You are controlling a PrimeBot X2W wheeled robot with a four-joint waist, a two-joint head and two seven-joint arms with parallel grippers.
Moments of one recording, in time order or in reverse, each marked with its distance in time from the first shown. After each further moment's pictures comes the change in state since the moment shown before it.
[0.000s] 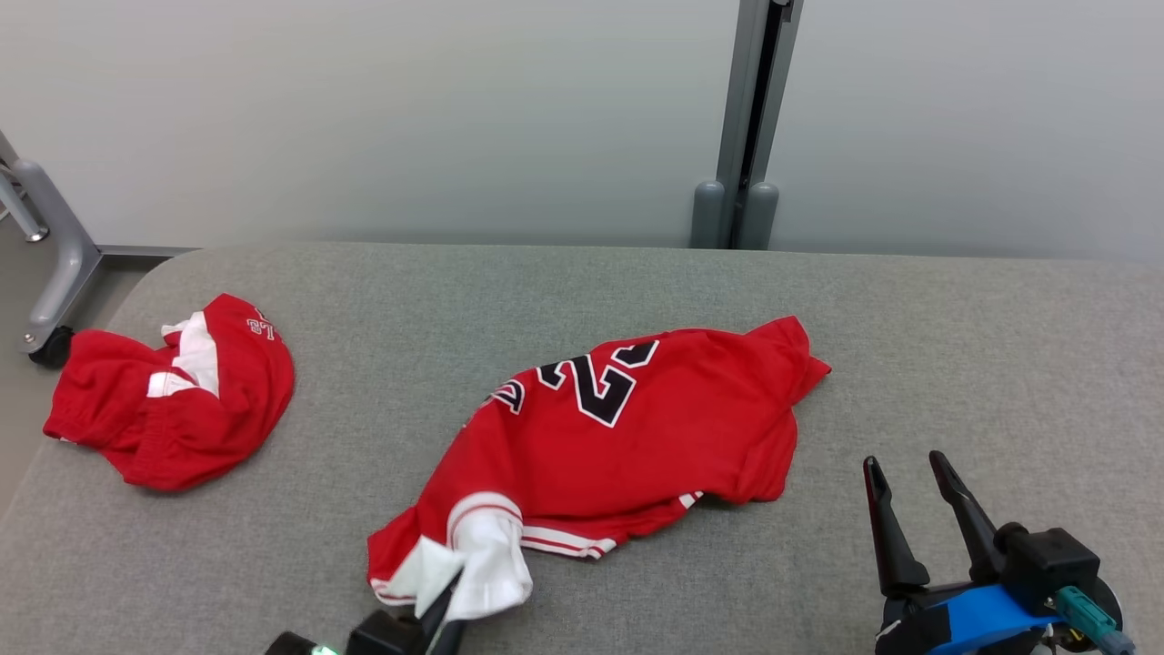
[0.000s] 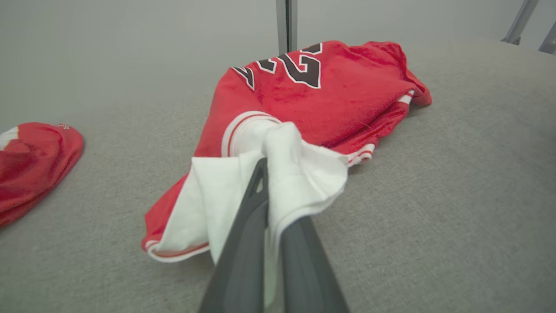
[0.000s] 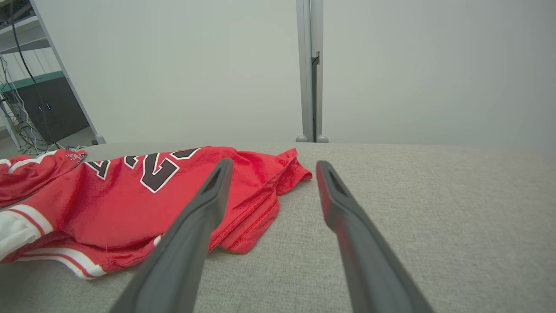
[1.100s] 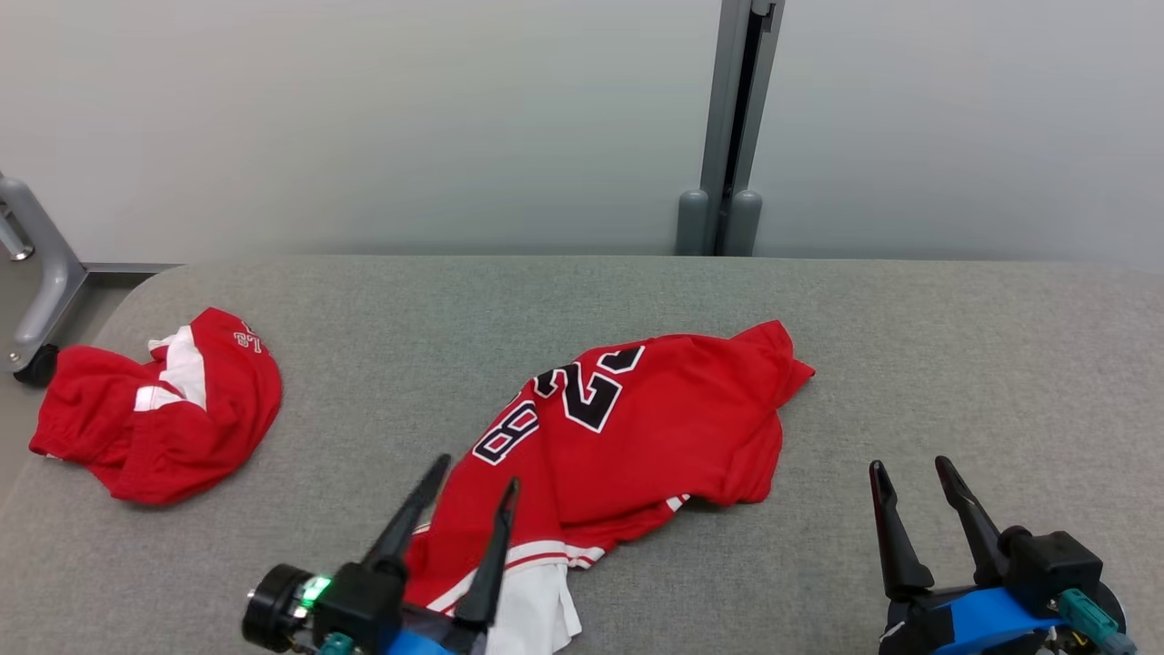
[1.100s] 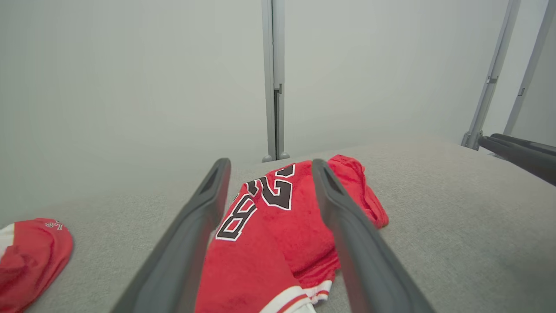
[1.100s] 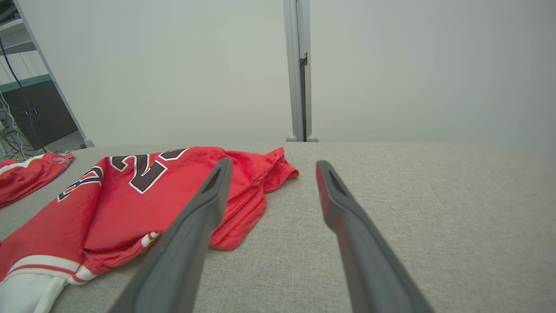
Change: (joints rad) left arm 0.029 -0.021 0.008 -0.323 -0.024 0.074 0.014; right arm -0.003 0.000 -0.013 0.027 0.000 0.000 -0.010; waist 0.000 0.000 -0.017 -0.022
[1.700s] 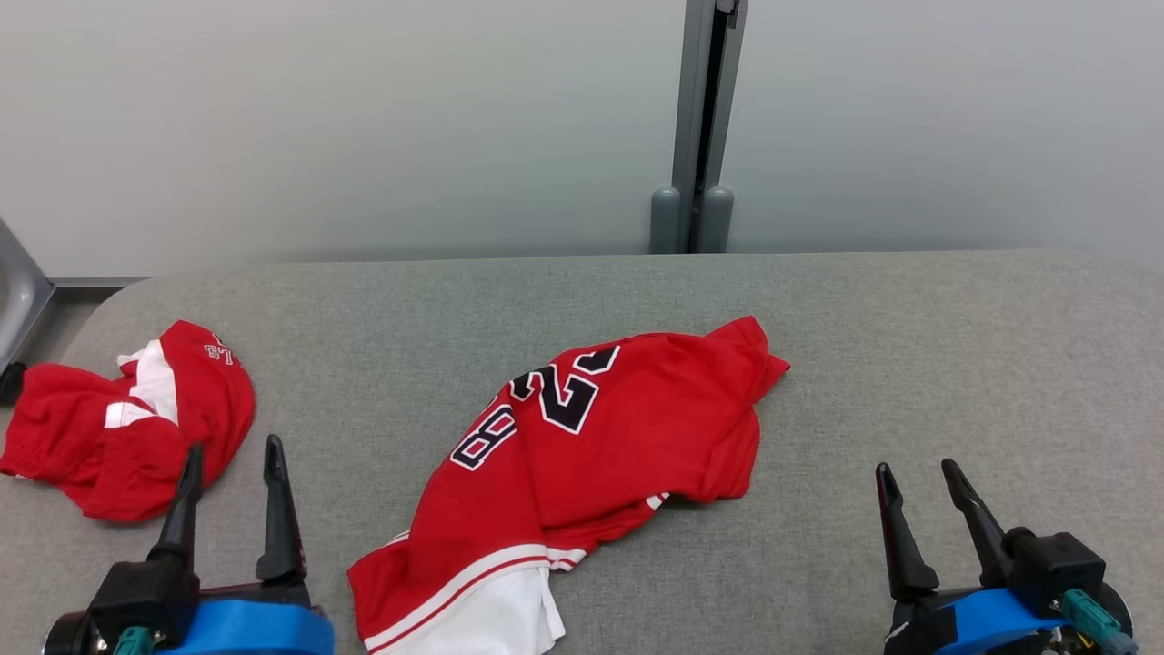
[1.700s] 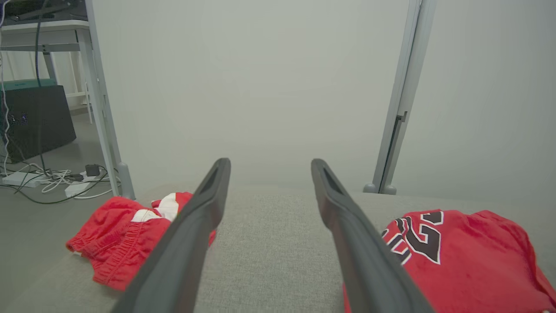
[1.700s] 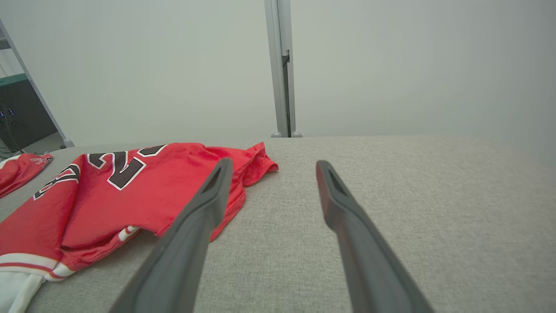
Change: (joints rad) left arm 0.039 0.026 0.326 0.025 -0.083 0.117 -0.040; right arm -0.003 0.000 -0.015 0.015 -0.013 0.000 -0.002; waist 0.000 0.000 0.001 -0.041
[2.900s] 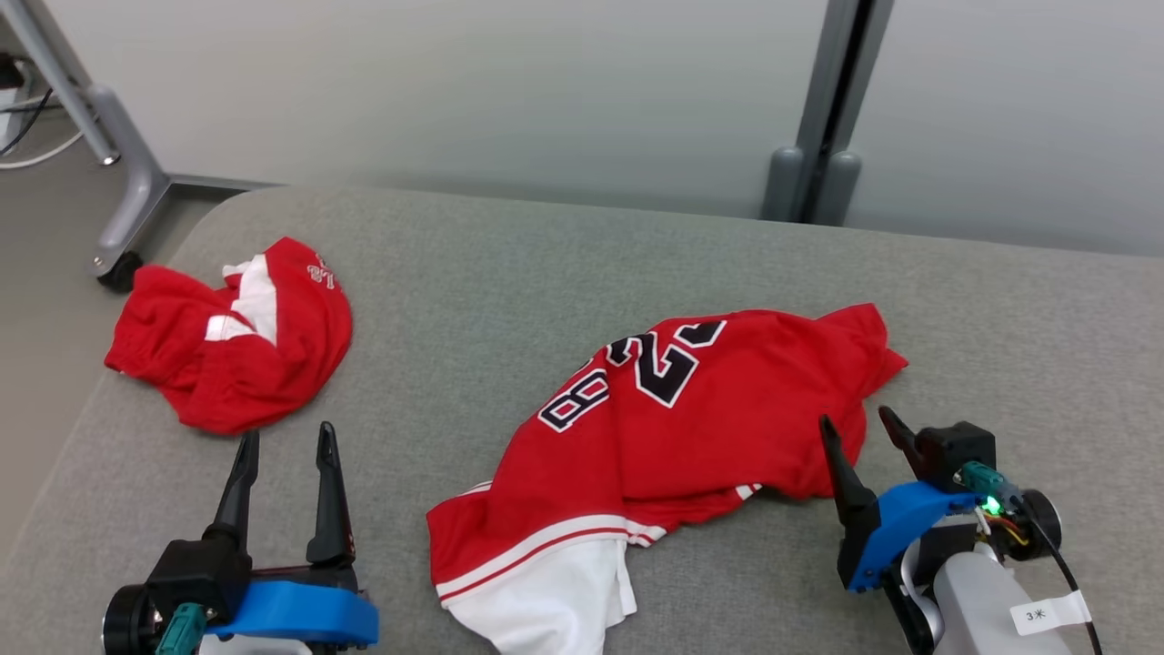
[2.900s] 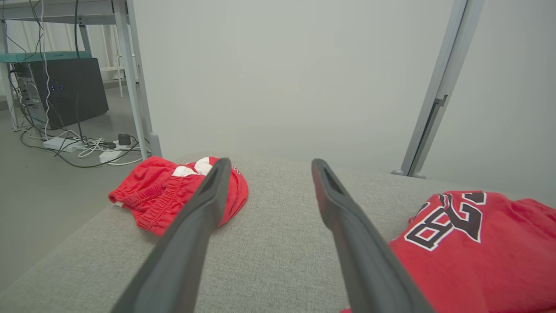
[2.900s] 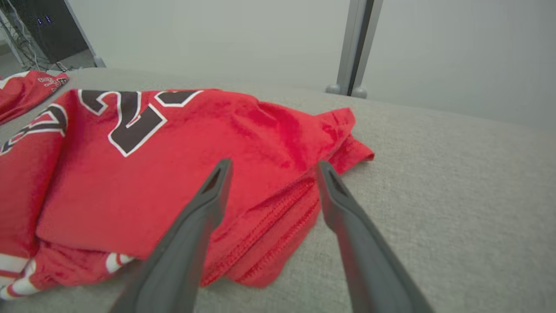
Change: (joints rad) left arm -0.035 -0.151 0.090 0.082 0.127 -0.133 0.000; right arm -0.381 0.000 0.040 0.519 -0.101 0.000 0.012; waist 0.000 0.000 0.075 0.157
